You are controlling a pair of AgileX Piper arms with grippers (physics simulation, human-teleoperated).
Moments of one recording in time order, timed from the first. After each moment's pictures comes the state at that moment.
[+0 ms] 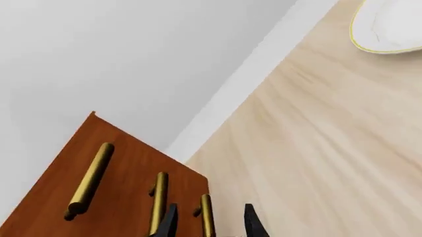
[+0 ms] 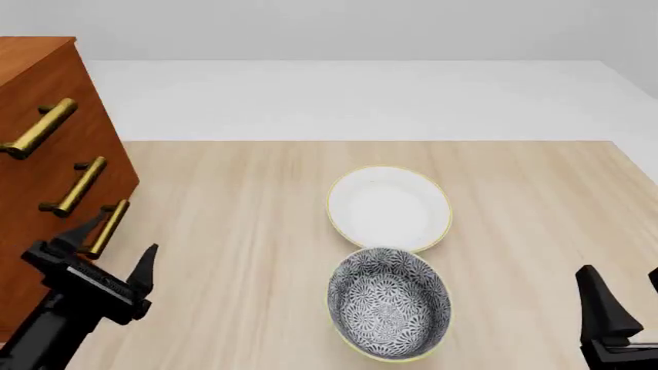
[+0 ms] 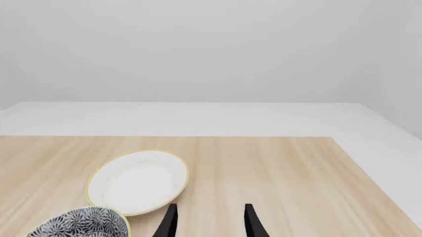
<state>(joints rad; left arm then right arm) -0.09 1.27 0.00 -1.13 0.86 0.00 0.00 -0.01 0.00 0.00</state>
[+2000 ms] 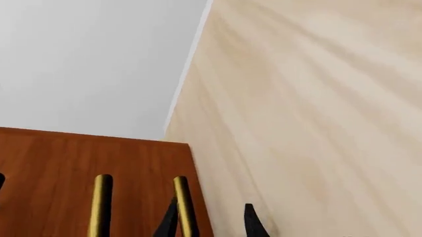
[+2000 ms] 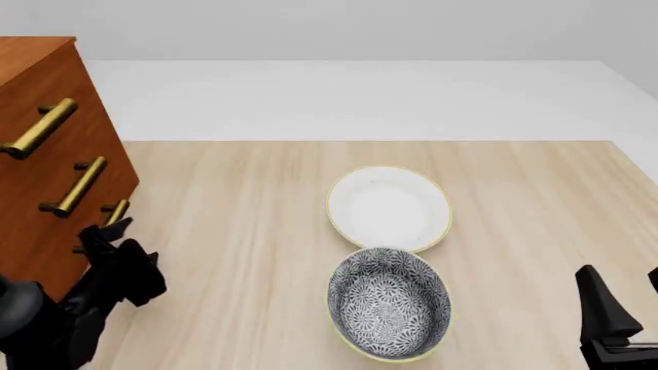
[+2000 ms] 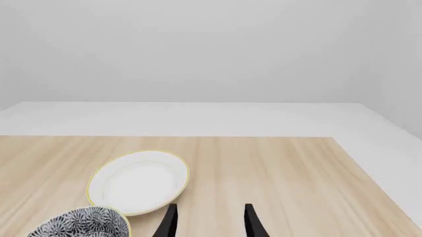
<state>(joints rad) 0.07 1.89 -0.27 -1.22 1.21 0.01 0.00 -0.01 0.00 0.00</state>
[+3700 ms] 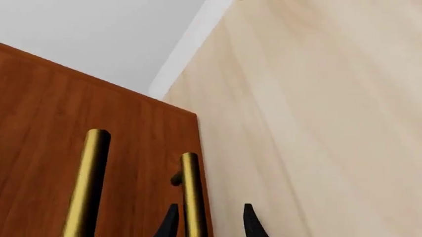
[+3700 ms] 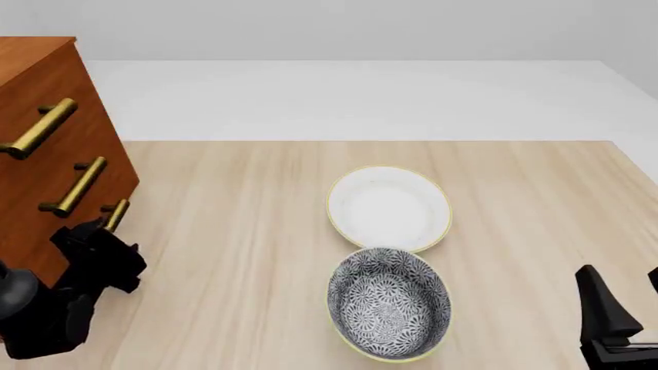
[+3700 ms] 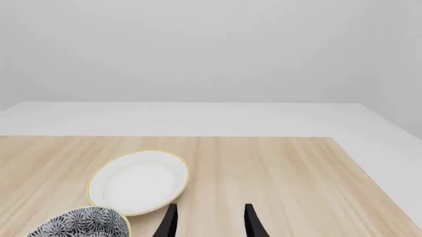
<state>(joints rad) 0.23 2.02 -0.40 -1.22 0.99 0.01 0.00 -0.01 0.00 0.00</state>
